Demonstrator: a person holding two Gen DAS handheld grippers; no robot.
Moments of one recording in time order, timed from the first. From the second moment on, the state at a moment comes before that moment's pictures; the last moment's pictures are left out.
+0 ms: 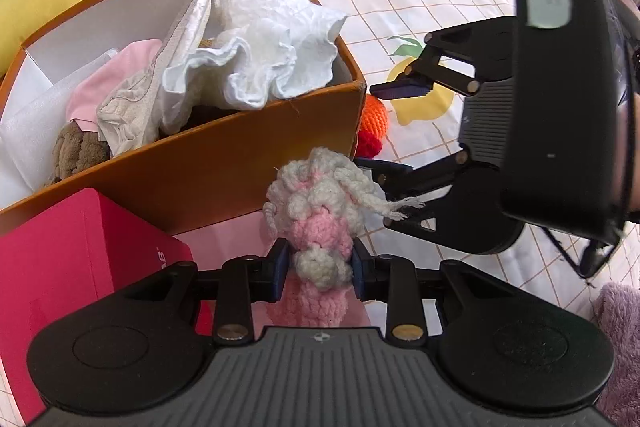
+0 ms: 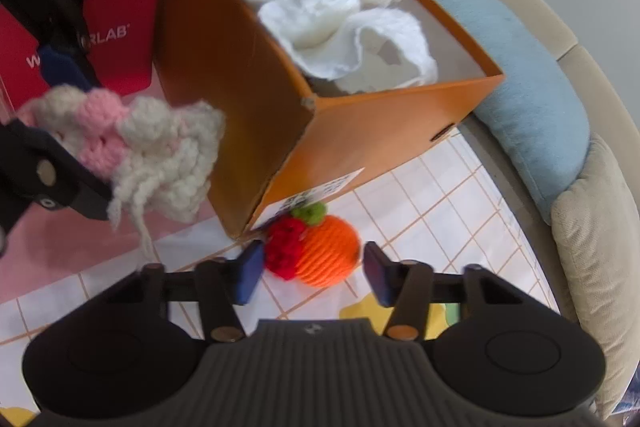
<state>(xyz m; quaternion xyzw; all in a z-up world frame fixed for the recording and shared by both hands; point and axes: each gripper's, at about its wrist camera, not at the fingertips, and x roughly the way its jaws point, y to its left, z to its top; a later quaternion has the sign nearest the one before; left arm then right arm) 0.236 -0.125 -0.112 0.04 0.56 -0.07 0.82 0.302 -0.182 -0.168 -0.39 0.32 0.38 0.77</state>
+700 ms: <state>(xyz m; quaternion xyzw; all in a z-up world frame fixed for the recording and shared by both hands) 0.188 -0.098 -0.057 -0.02 0.50 -0.11 0.86 0.253 -0.206 -0.105 -0.36 0.33 0.32 0.82</state>
